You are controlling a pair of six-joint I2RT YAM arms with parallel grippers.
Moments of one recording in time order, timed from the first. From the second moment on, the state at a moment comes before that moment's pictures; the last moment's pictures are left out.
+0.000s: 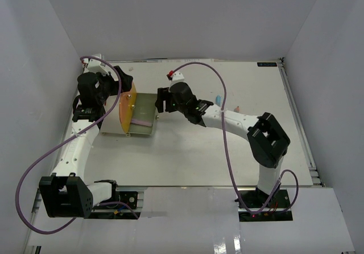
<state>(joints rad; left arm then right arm) -0.01 1.18 1.01 -0.02 0.21 -0.30 0.91 1.89 1.41 0.05 0.15 0.45</state>
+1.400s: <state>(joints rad) -0.01 1.18 1.01 -0.02 0.22 -0.31 0.37 1.93 1.20 -0.14 0.21 0.36</state>
